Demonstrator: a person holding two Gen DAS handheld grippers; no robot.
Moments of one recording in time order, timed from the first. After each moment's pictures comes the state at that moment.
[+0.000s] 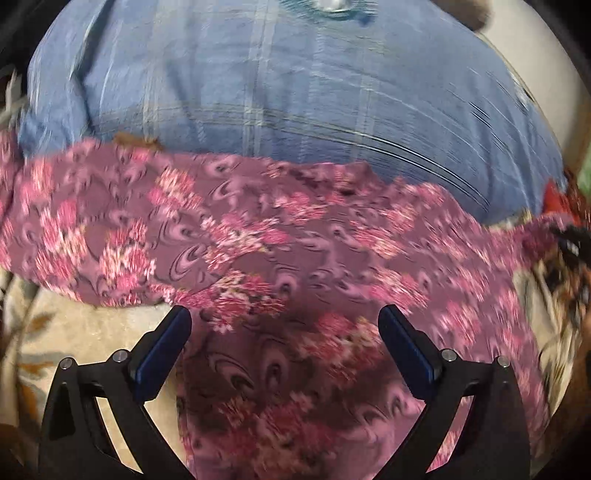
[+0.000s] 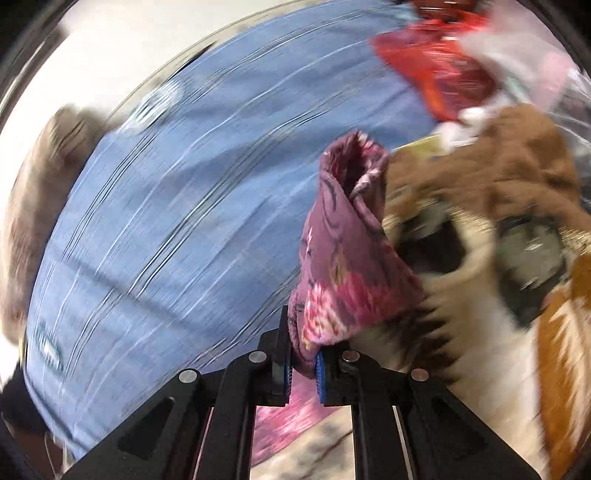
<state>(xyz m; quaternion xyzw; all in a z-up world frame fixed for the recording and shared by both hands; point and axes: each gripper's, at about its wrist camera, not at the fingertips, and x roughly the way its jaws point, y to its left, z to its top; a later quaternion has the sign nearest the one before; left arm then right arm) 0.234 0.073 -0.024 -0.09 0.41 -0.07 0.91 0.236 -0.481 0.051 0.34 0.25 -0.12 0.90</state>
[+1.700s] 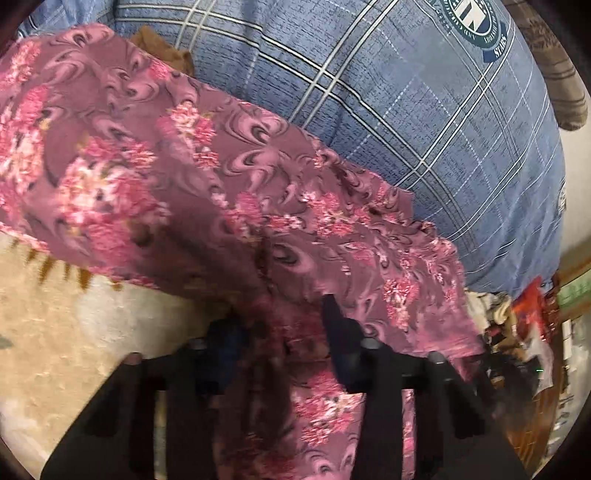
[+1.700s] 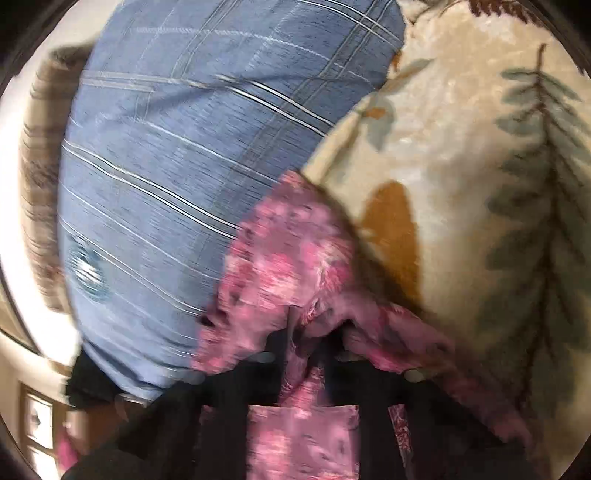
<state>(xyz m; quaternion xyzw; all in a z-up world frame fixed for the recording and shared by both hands) 0.292 0.105 -0.044 -0.26 0.49 -0.06 0.83 0.223 -0.332 -0.038 0.50 0.32 0.03 0.81</state>
